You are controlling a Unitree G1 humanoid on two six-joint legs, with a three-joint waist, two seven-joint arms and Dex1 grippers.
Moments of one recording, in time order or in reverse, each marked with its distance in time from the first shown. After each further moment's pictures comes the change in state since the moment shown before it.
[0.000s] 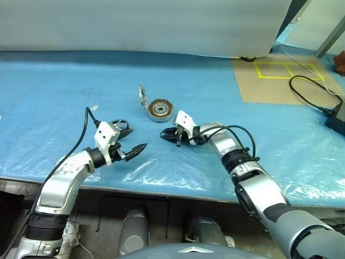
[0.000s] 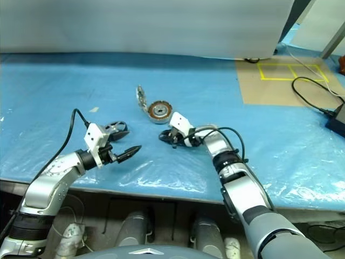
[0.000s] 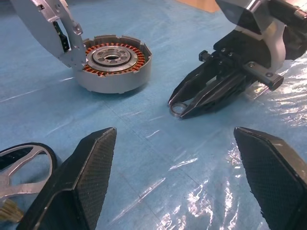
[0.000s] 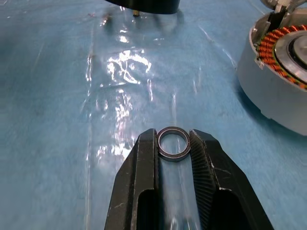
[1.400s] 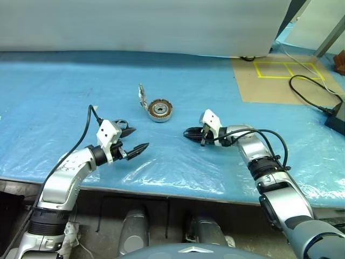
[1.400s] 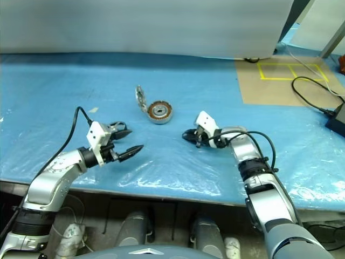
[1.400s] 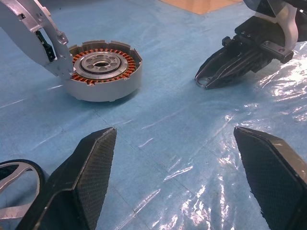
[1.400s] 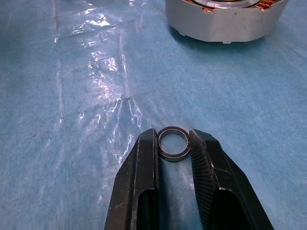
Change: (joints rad) left arm -0.037 -0.004 -0.011 0.031 0.007 -0.005 -0.043; right arm 0.126 -0.179 -0.050 -0.201 0.066 0.132 0.020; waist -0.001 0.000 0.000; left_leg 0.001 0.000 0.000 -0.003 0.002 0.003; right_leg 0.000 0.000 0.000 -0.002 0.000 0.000
